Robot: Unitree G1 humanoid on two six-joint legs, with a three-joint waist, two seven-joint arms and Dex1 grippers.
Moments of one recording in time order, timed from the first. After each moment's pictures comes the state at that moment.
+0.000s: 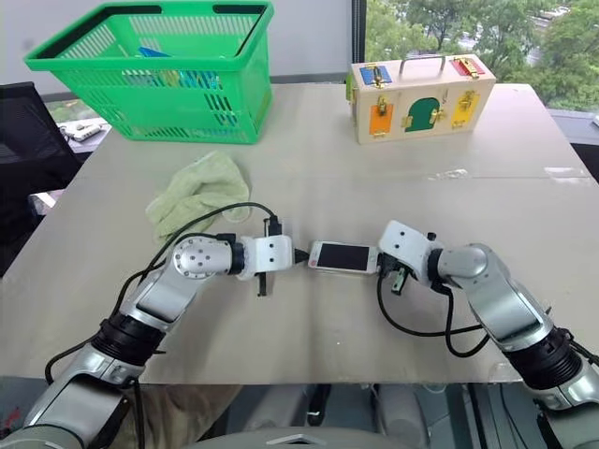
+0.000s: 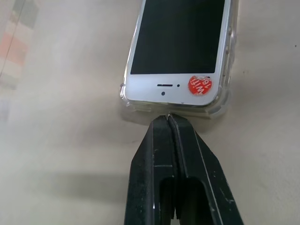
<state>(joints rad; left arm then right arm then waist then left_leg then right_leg) -0.42 0.63 -0.36 0.02 0.15 0.03 -0.94 -0.31 -0.71 0.27 -0.37 0.09 0.72 0.78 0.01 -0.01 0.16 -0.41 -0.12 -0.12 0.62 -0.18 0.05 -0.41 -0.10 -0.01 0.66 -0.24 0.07</state>
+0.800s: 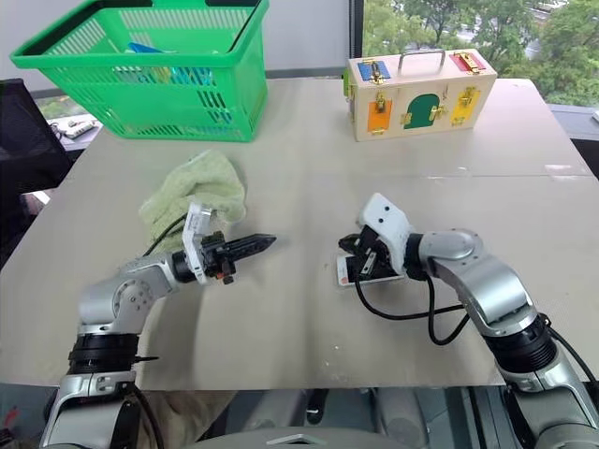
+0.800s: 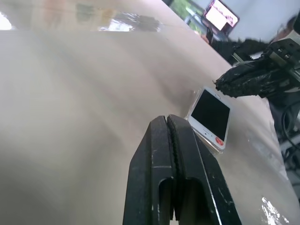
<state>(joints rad) -0.28 0.47 0.19 0.05 -0.62 0.70 -1.05 -0.45 -0.56 0.26 -0.42 0.31 0.83 0.76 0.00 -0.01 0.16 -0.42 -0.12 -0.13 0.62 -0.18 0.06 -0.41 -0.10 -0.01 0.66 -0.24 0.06</state>
